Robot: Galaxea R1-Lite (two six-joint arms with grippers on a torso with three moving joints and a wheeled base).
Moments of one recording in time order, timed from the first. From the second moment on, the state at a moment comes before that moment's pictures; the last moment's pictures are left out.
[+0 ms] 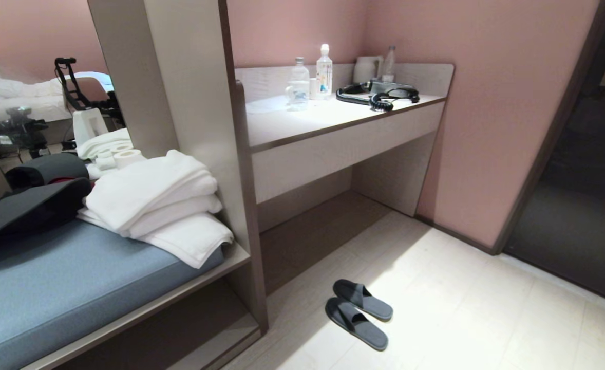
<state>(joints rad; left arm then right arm) 0.01 0.00 0.00 0.00 0.00 -0.02 0.00 0.00 0.00 0.00 0.00 -0.02</state>
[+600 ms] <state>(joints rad) 0.01 0.00 0.00 0.00 0.00 -0.02 0.00 0.00 0.00 0.00 0.00 -0.02</state>
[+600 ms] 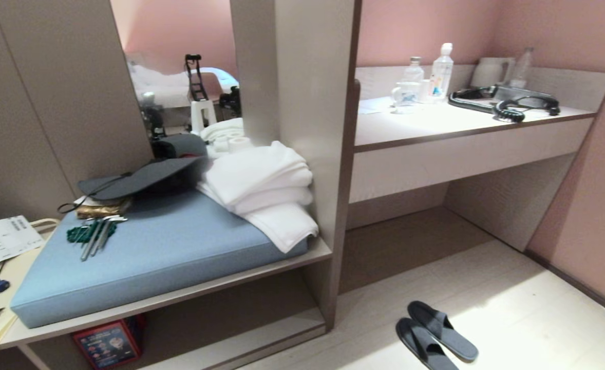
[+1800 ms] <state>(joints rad) 0.01 0.00 0.00 0.00 0.00 -0.02 0.00 0.00 0.00 0.00 0.00 -0.02</state>
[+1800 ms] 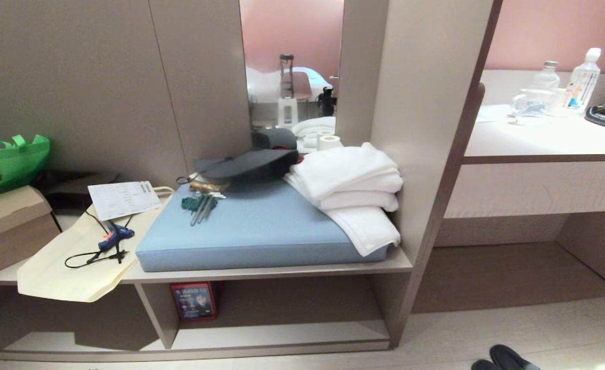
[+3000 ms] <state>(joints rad) 0.01 0.00 0.00 0.00 0.00 -0.02 0.00 0.00 0.00 0.00 0.00 -0.02</state>
